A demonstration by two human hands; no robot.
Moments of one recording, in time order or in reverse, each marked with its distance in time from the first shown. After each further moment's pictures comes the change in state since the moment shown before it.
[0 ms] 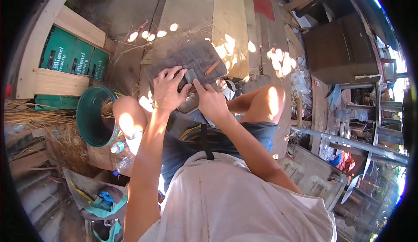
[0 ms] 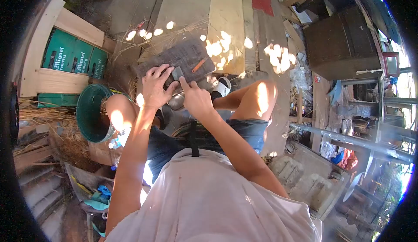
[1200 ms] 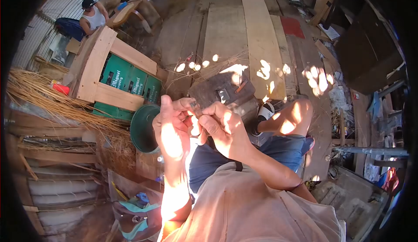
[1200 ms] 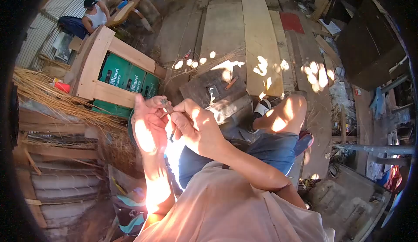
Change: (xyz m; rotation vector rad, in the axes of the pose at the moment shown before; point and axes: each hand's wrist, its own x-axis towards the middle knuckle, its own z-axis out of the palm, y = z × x) left_hand -0.055 0.168 -0.224 -1.603 0.448 -0.349; right_hand -0.072 -0.116 -0.172 1.522 -0.041 -0.241
